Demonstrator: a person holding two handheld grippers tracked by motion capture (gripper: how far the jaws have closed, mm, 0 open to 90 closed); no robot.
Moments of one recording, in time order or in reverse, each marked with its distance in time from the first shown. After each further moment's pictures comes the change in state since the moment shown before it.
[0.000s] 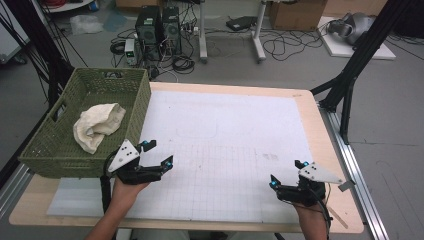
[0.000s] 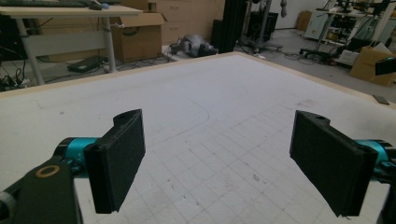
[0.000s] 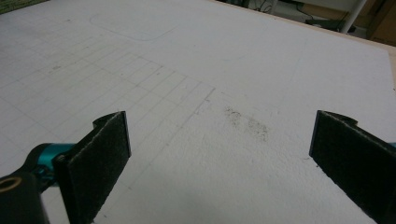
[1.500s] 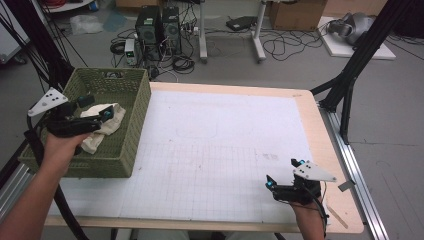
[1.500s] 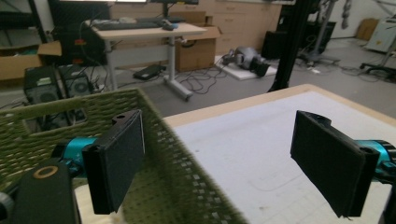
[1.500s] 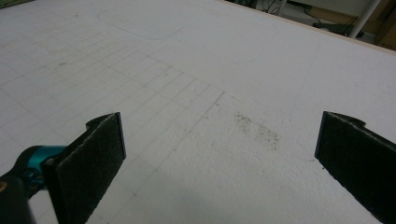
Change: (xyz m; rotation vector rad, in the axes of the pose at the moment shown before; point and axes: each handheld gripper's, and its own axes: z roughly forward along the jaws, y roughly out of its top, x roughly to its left) left arm 0.136 0.099 -0.066 0.016 0.222 -0.025; right arm 0.004 0.002 0.008 0.004 0.017 -0.037
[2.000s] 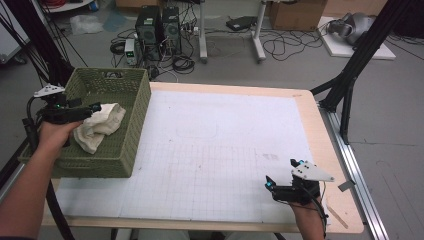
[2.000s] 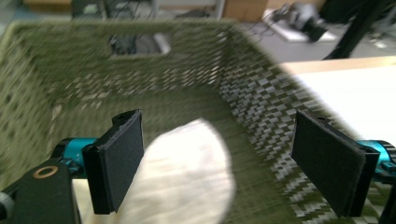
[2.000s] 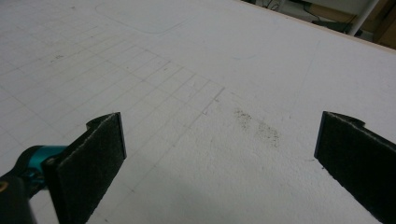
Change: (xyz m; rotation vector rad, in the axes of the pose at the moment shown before) left arm 0.082 -0.032 0.031 0.213 0.167 -0.139; right arm 0.002 0.000 0.001 0.020 -0.008 -0.013
